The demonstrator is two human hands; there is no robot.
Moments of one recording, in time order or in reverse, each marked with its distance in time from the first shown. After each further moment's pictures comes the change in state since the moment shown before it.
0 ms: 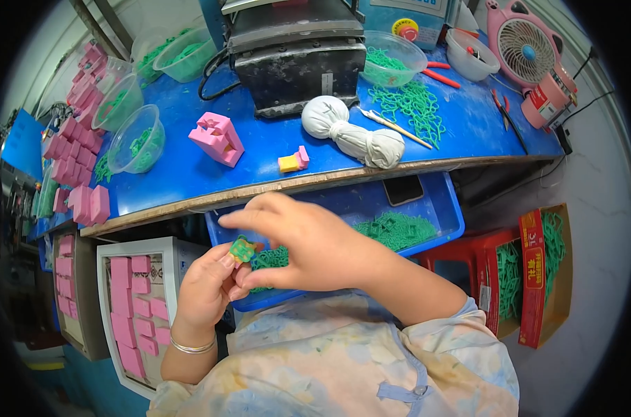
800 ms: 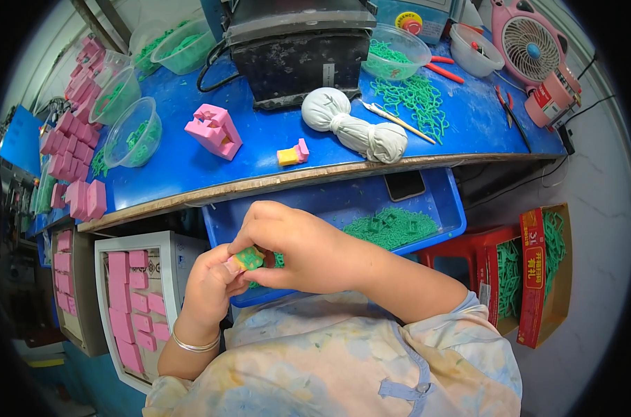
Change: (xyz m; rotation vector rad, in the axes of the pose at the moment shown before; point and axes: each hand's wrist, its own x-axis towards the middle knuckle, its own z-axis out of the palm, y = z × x) left_hand 0.003 -0.002 0.011 0.170 0.028 0.052; right_hand -0.006 0.013 0.011 0.177 -0.078 -0.040
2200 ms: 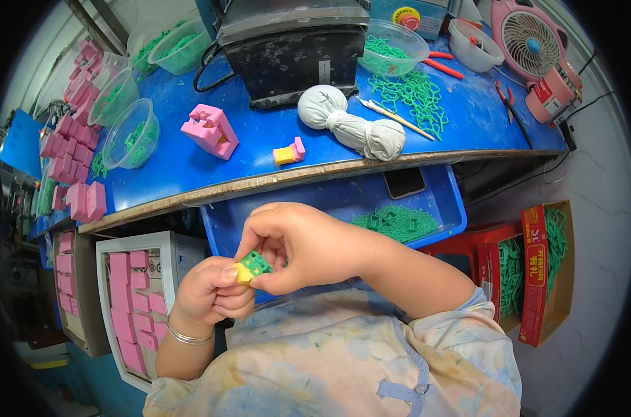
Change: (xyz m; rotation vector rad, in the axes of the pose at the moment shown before) left_hand 0.005 -0.001 -0.020 -0.546 -0.353 -0.353; right_hand 0.000 -0.002 -0.012 0.398 -0.142 0.286
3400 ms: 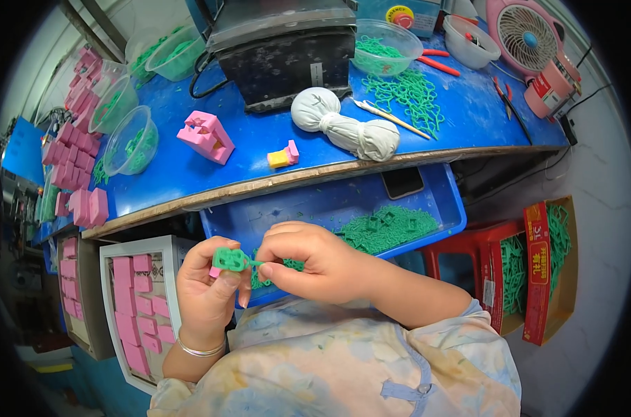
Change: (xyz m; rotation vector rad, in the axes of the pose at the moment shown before) left_hand 0.012 -0.022 0.028 0.491 0.295 0.722; right_hand -0.023 0.015 0.009 -0.130 0.165 -0.253
